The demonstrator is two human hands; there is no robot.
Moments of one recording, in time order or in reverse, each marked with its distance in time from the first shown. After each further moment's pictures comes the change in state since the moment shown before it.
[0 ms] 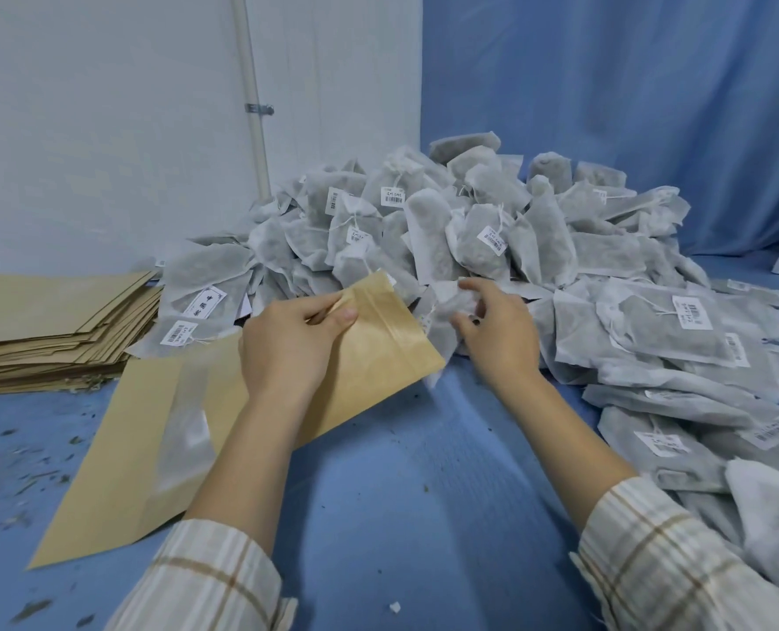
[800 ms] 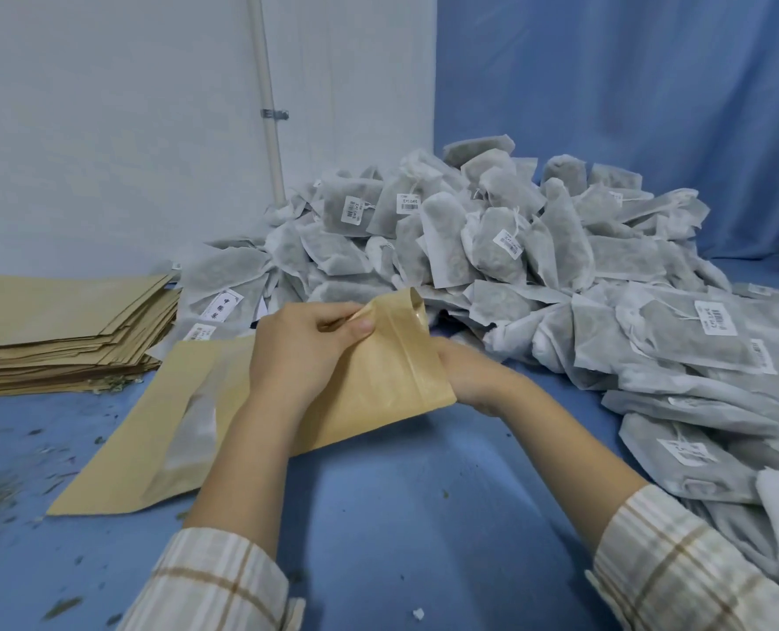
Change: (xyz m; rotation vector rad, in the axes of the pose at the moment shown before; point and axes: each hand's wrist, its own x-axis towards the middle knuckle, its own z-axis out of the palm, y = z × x) left_hand 0.003 -0.002 -0.016 0.020 -0.159 0.069; right_hand -0.026 -0.050 0.002 0.384 -0.830 0.116
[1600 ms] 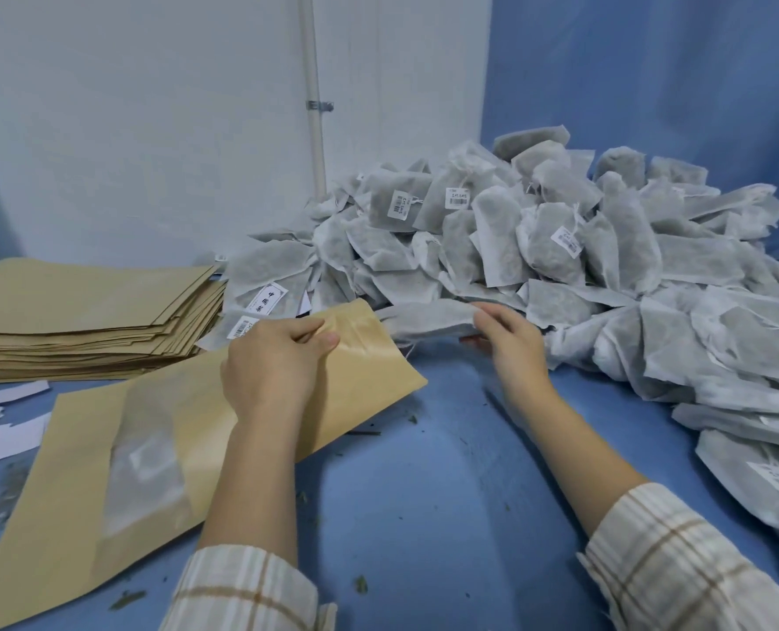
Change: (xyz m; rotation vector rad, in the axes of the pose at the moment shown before) left_hand 0.011 -0.045 -0.033 0.193 0.248 -0.302; right_hand 0.056 0.038 0.013 0.533 0.647 -0.156
